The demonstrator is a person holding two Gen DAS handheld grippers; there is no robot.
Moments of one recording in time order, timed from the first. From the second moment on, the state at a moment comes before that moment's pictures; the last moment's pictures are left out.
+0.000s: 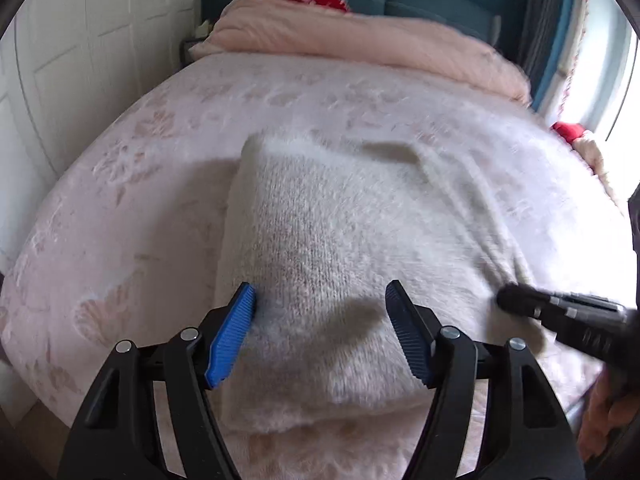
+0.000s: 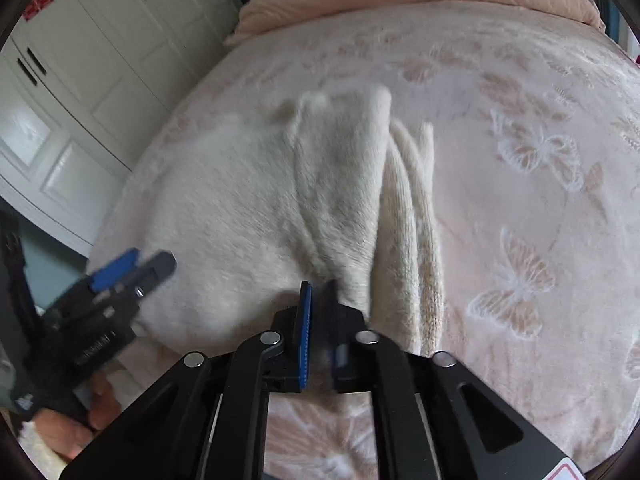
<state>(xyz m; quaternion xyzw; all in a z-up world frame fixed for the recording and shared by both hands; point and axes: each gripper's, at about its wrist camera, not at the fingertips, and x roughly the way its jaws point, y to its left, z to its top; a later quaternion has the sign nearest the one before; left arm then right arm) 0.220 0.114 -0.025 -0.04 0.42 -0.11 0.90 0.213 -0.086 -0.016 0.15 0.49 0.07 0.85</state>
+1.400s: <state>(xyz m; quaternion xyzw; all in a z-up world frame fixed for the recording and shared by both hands) 0.222 0.070 -0.037 0.00 0.48 -0.08 0.87 0.163 -0.099 -0.006 0.15 0.50 0.03 0.85</state>
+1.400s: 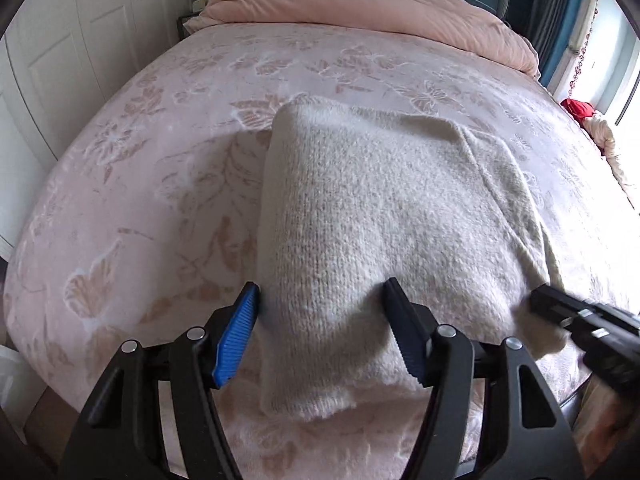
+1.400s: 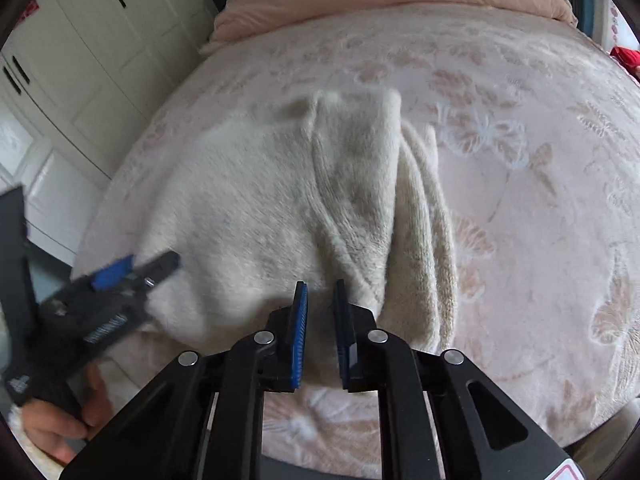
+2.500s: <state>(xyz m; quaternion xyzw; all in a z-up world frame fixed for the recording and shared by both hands) 0.172 0.086 -0.052 0.02 0.50 -0.02 0.86 0.134 -0.096 -0.032 0.09 0.53 0.02 0.85</state>
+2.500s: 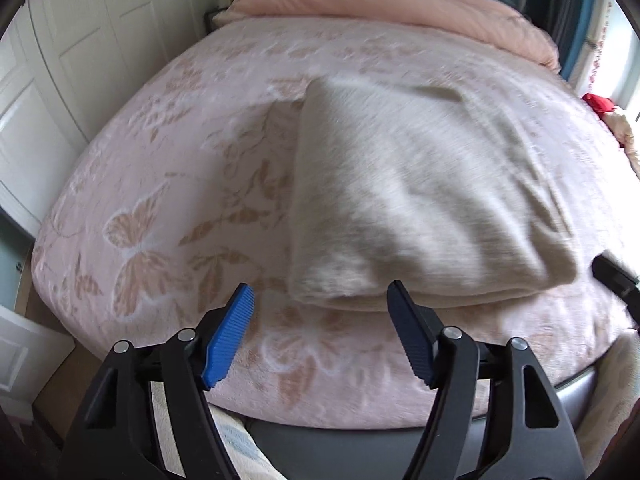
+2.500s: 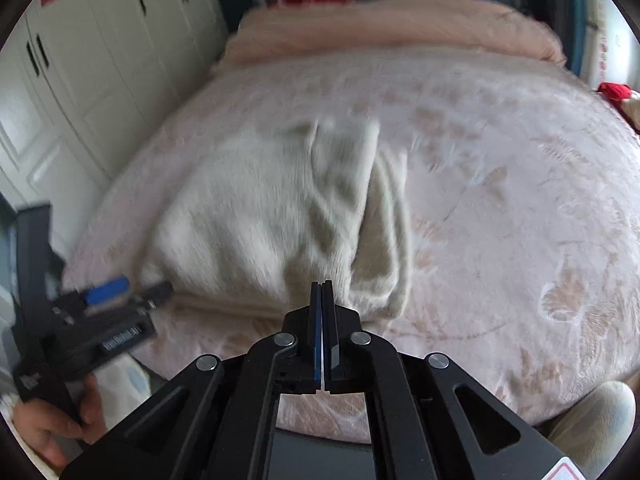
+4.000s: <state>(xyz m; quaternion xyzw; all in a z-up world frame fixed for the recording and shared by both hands) 0.169 0.115 -0.072 0.00 0.51 0.02 0.86 0.134 -0.107 -0.032 0.10 0.51 0.01 0.85</state>
